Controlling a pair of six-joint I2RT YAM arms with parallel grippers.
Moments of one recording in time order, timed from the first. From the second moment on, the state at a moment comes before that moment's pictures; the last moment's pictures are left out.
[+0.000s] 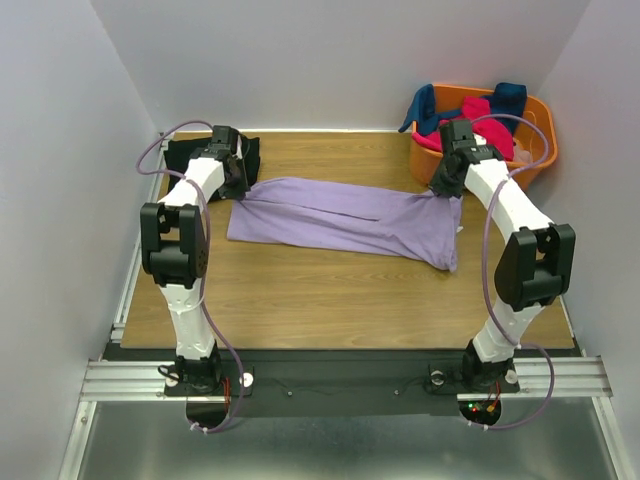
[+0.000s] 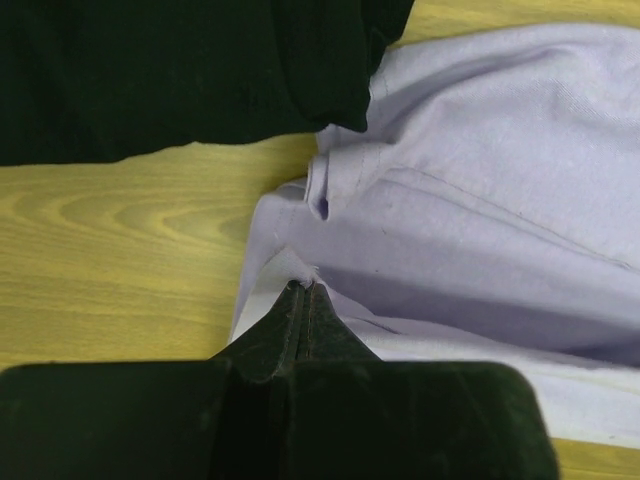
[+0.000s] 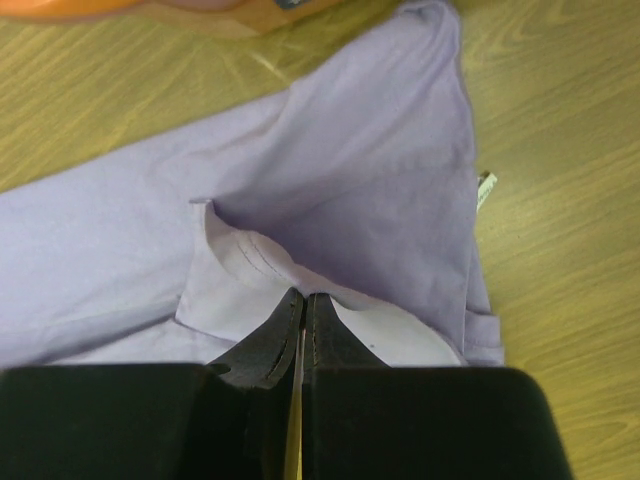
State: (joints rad) left arm -0.10 2.00 1.62 -0.66 -0.06 -0.25; right arm 0.15 1.77 1.59 -0.83 0.28 0.62
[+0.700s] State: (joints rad) left arm -0.10 2.12 1.76 -0.68 -0.05 -0.22; right arm 0.11 1.88 1.70 -0.82 0.28 0.55
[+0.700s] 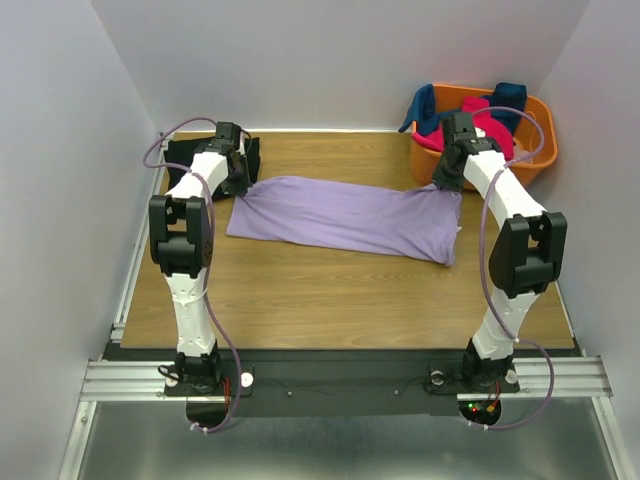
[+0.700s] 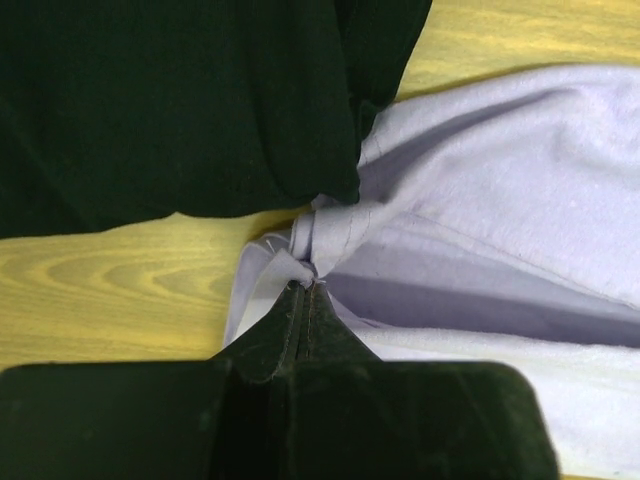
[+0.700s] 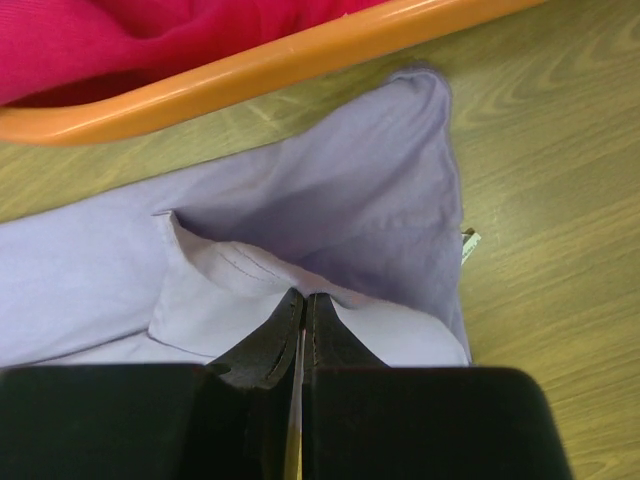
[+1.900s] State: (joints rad) left arm -0.20 1.88 1.32 -0.42 -0.04 -0.34; right arm 0.08 1.23 0.95 -0.84 0.22 0.65
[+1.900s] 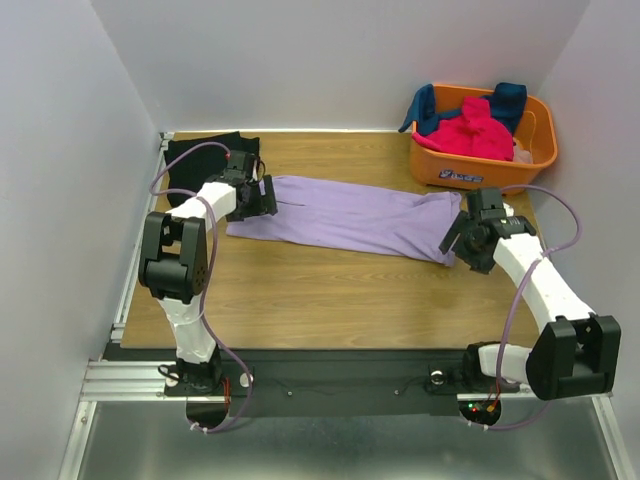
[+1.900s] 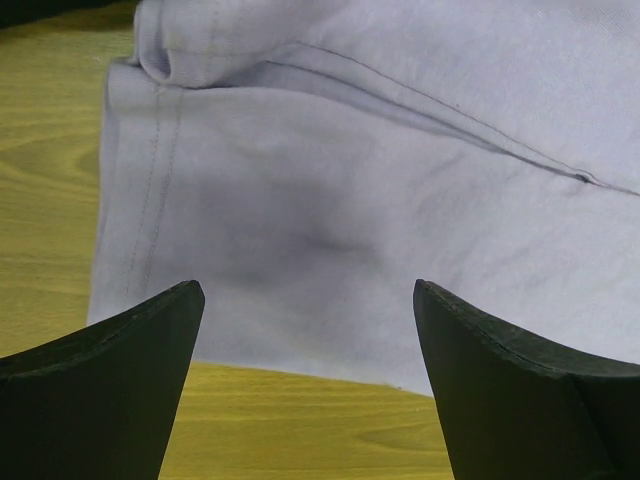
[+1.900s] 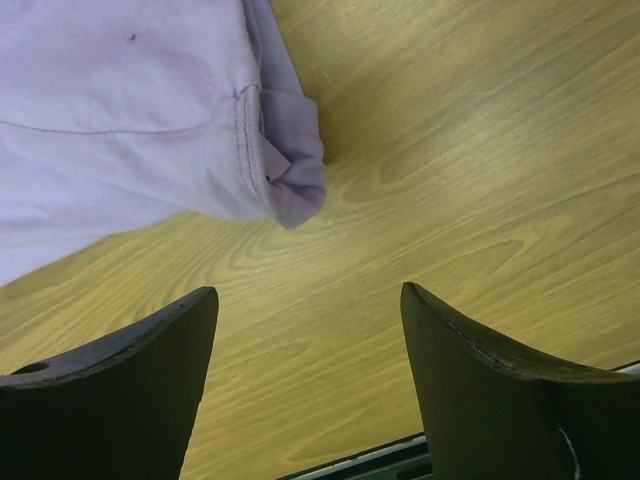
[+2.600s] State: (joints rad) left arm -0.15 1.86 1.21 -0.31 0.03 -0.37; right arm 0.08 1.22 0.91 -0.86 0.28 0.65
